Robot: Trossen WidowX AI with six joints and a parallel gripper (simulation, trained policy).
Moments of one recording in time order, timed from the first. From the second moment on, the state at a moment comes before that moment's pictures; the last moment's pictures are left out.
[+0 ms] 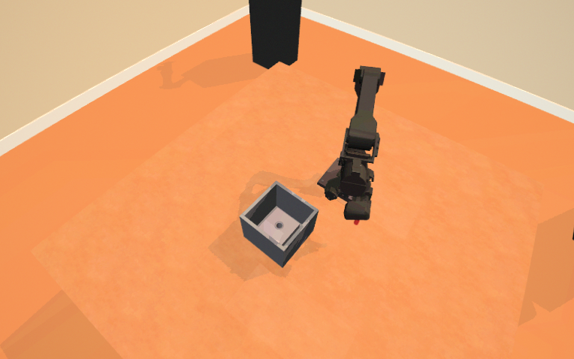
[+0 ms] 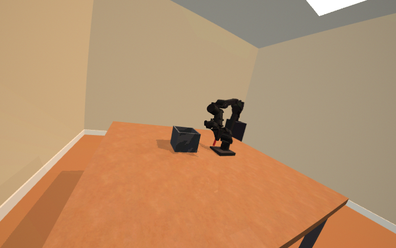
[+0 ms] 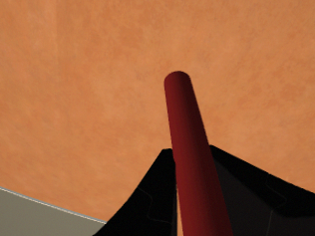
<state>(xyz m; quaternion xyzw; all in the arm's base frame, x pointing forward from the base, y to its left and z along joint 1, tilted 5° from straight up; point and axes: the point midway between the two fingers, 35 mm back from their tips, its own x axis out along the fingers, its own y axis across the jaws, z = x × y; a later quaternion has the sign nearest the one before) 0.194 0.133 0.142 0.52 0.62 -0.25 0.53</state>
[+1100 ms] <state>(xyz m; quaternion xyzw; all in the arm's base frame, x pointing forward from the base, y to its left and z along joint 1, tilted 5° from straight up) 0.243 0.023 0.212 0.53 0.50 -0.32 0.61</state>
